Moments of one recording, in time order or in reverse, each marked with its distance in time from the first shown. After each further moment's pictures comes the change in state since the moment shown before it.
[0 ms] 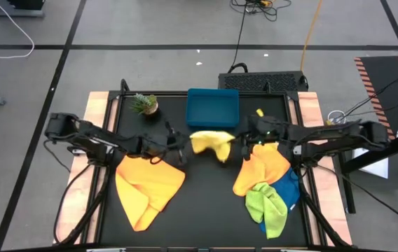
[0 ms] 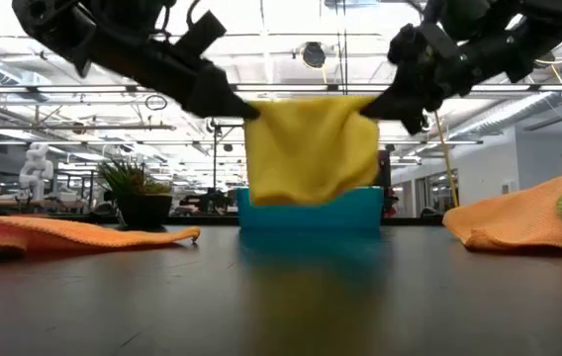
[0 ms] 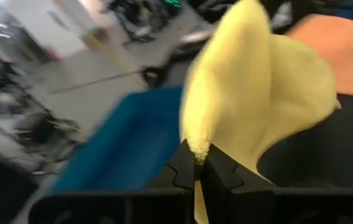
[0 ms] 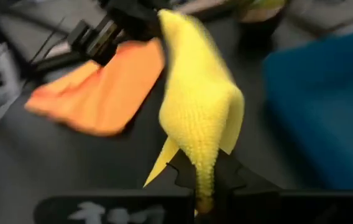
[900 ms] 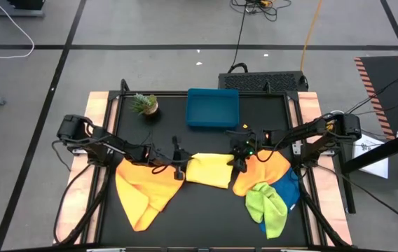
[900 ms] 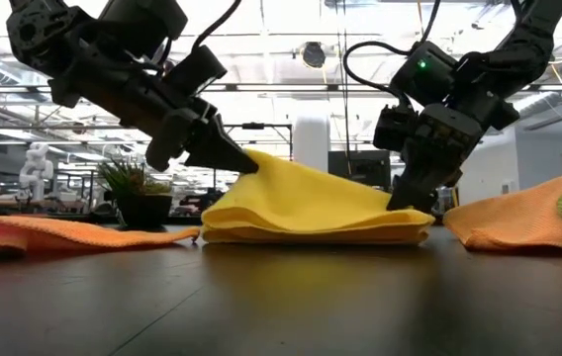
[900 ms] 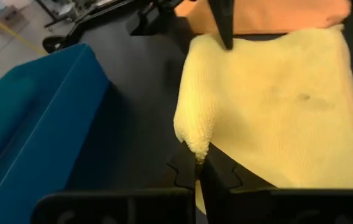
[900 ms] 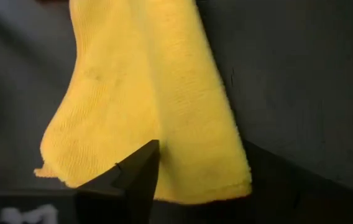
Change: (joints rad) left arm -0.097 0.172 -0.031 -0.002 0.176 -0.078; right arm 0.043 0.406 0.001 -0.021 -0.215 0.065
